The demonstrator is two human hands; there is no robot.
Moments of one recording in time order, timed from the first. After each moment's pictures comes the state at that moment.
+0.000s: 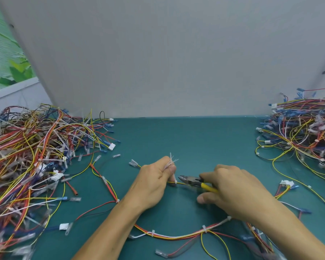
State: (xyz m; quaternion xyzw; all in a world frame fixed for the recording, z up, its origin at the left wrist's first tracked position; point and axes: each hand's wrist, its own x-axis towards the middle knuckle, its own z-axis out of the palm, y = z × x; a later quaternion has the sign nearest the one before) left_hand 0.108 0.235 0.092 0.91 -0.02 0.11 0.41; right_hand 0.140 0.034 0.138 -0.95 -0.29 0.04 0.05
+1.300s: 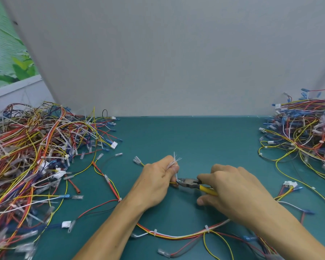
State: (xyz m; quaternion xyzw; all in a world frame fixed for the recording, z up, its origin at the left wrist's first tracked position) left_hand 0.108 0.234 0.096 0.91 0.00 0.09 0.41; right_hand 0.131 0.042 0.143 -0.95 -0.32 -0.01 -0.02
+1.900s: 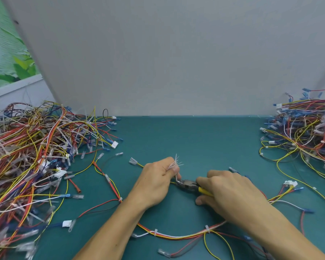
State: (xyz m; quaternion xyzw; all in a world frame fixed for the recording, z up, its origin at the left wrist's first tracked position) left_hand 0.110 0.234 0.093 0.91 0.03 0.09 0.40; right_hand 0.135 0.043 0.127 -0.94 -0.34 0.04 0.01
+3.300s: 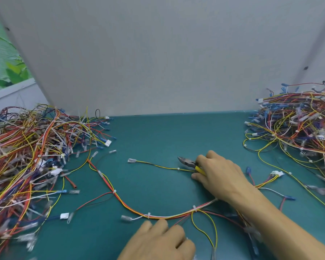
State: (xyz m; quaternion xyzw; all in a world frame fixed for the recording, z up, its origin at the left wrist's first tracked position) left_hand -0.005 0.185 0.114 0.97 -0.14 -0.19 0.02; right_hand 0.151 0.031 0.113 -0.97 -0.24 -0.01 0.07
